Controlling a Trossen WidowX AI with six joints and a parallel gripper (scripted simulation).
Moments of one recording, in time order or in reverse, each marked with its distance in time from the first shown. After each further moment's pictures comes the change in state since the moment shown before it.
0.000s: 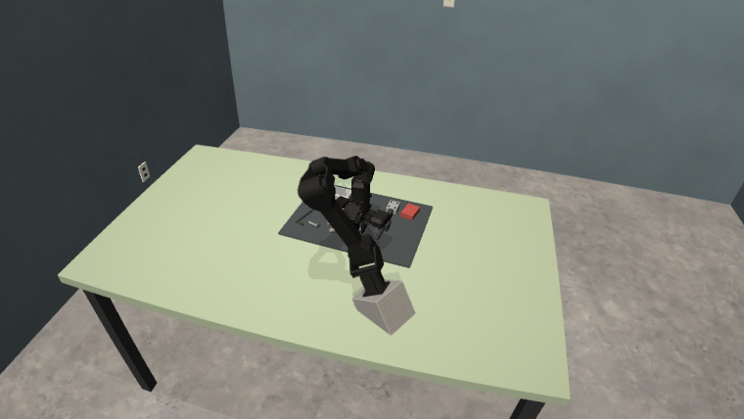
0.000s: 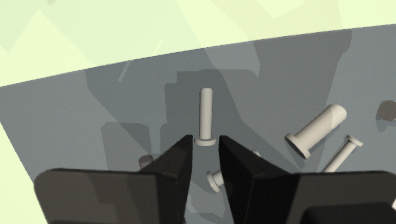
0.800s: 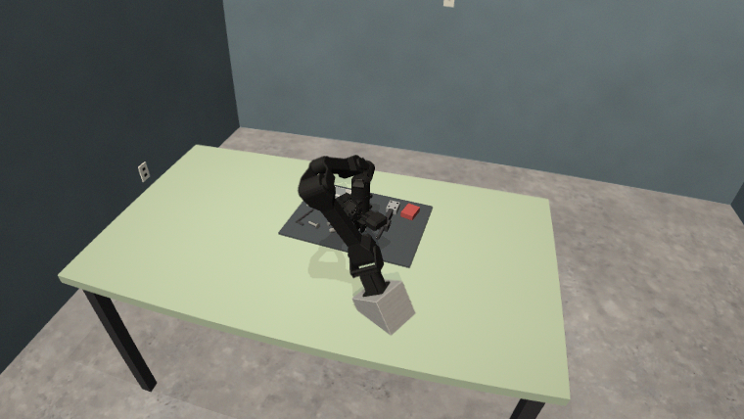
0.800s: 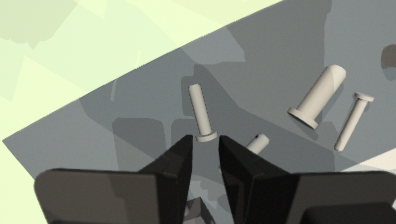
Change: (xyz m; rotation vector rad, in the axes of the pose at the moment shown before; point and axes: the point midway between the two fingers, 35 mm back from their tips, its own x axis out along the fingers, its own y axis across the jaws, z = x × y) arm -0.001 -0.002 -0.003 0.271 0.001 -0.003
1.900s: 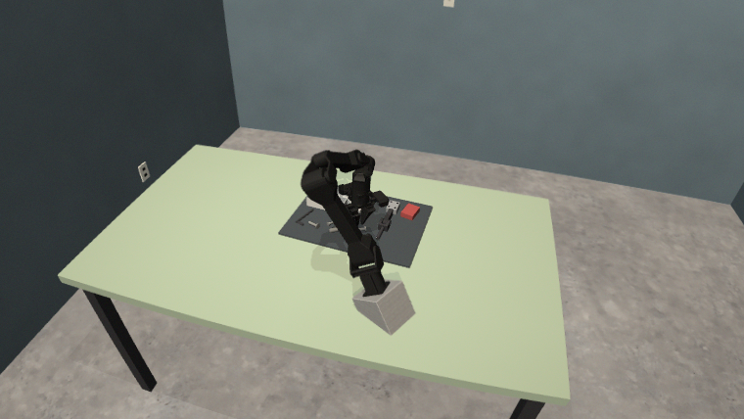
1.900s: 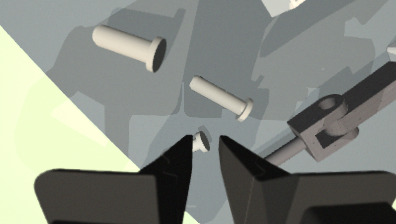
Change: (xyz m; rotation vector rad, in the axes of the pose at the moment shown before) arm -0.003 -0.022 -0.019 1.822 -0.031 -0.001
